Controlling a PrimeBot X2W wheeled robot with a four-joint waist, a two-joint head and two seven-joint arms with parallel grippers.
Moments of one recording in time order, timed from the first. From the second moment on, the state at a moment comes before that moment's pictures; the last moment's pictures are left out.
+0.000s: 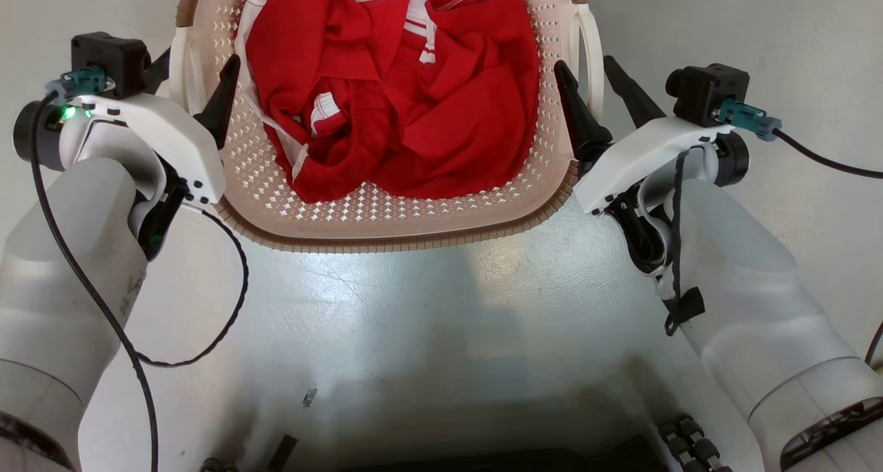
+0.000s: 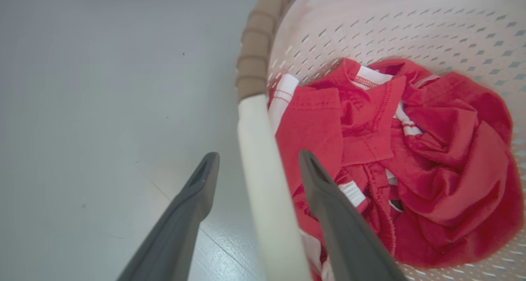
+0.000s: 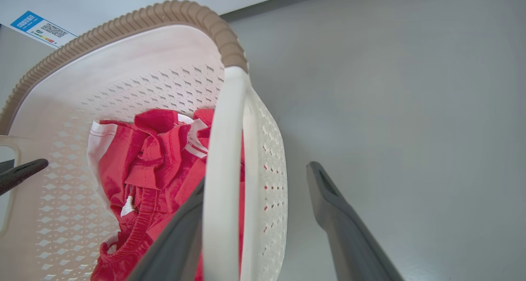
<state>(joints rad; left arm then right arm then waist) -1.09 0.37 -0.90 1.04 -0.87 -0.13 -0.26 -0.96 -0.07 0.48 0.99 0.66 0.13 -0.25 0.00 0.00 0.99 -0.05</state>
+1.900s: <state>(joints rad) -0.54 0.29 -0.38 0.67 -0.69 -0.13 -0.26 -0.42 -0.06 0.10 0.50 0.20 0.13 -0.25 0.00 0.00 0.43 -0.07</state>
